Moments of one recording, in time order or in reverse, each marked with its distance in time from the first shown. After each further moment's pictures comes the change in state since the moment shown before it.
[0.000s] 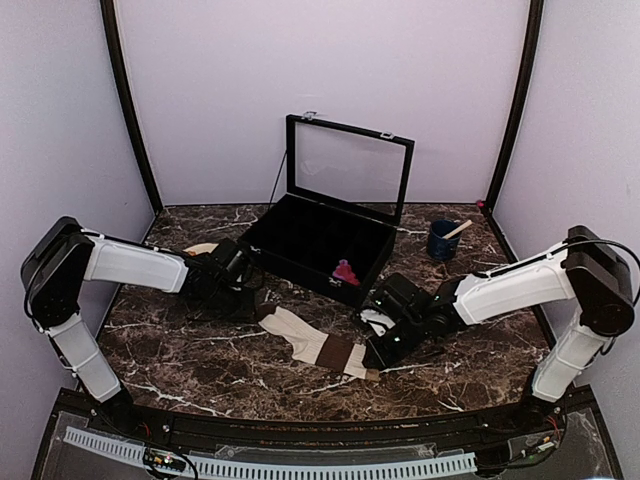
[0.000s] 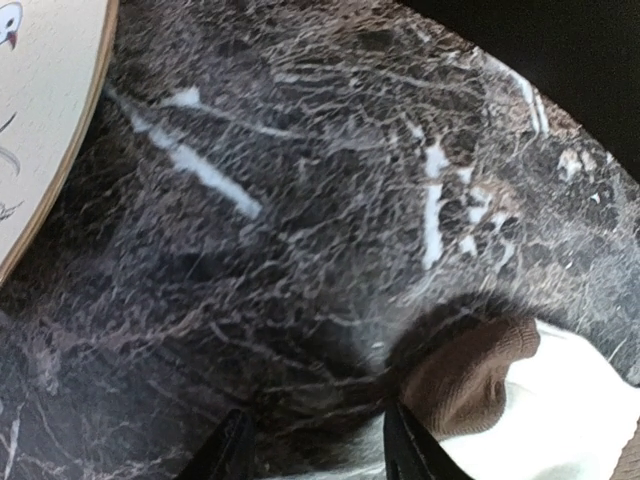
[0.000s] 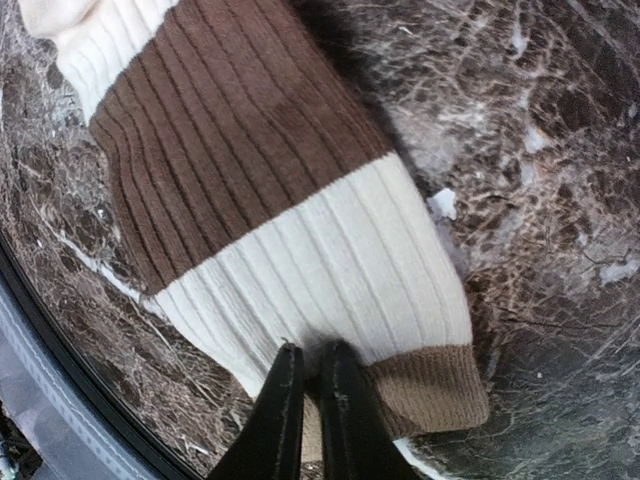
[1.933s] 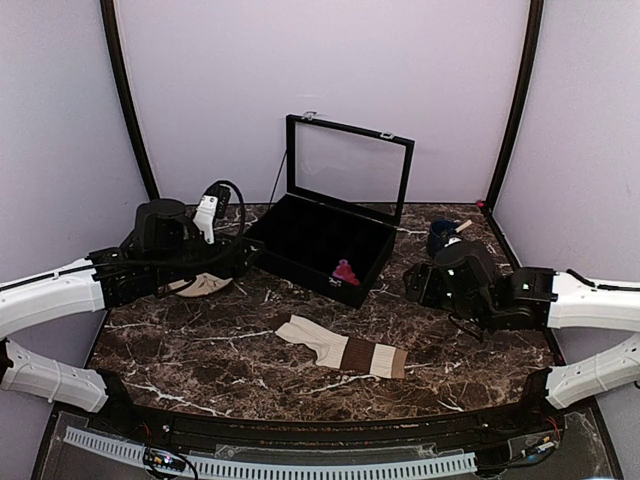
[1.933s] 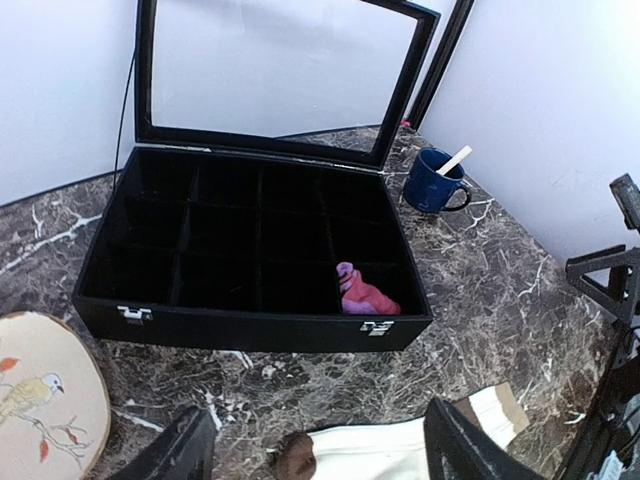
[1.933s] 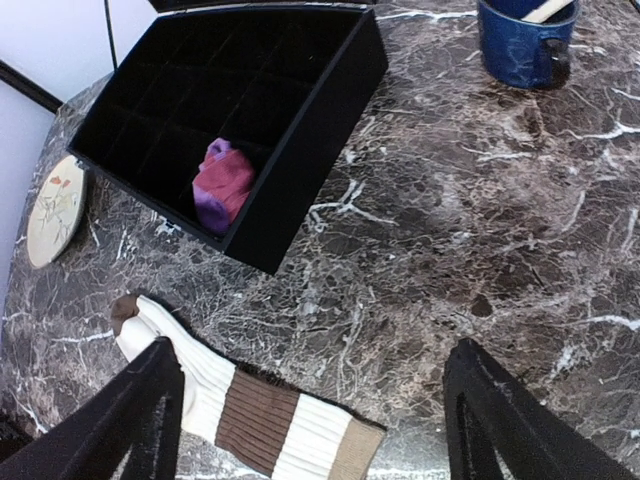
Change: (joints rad) left arm -0.098 -0.580 -0.081 0.272 0.031 0.305; right arm 0.039 -0.542 -0.048 -0.058 0.794 0.457
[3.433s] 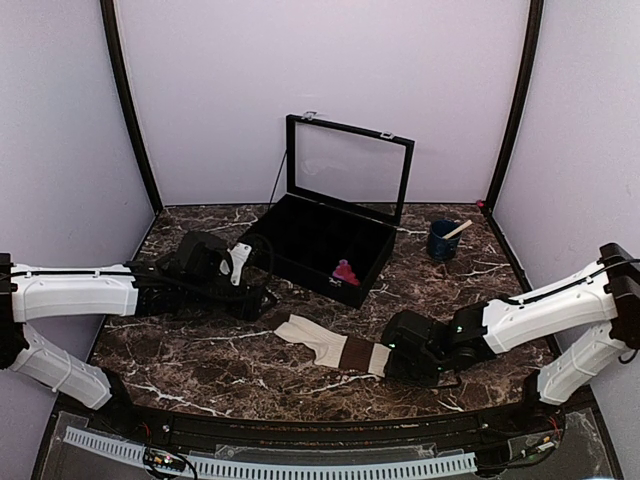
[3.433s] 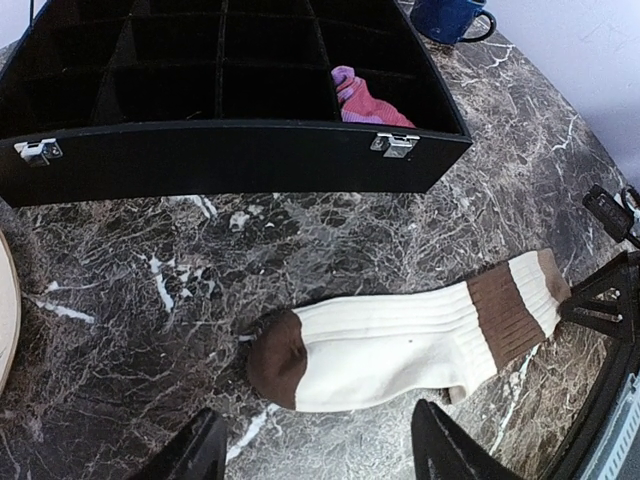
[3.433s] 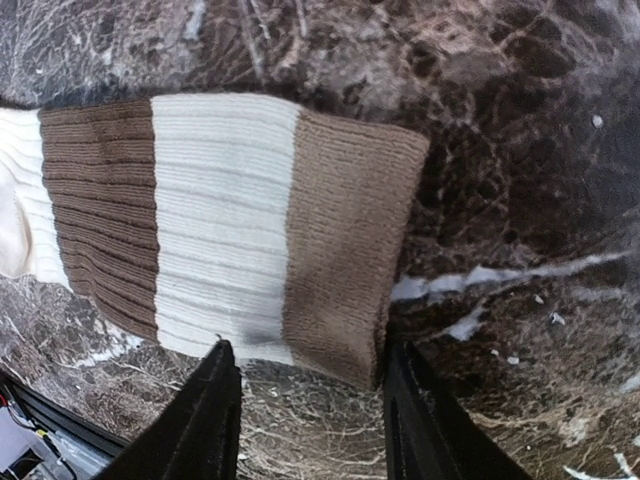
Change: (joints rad) left arm -0.047 0.190 -0.064 -0.082 0.092 -0.011; right arm 0.179 0.340 -0.087 -0.066 -0.382 0.513
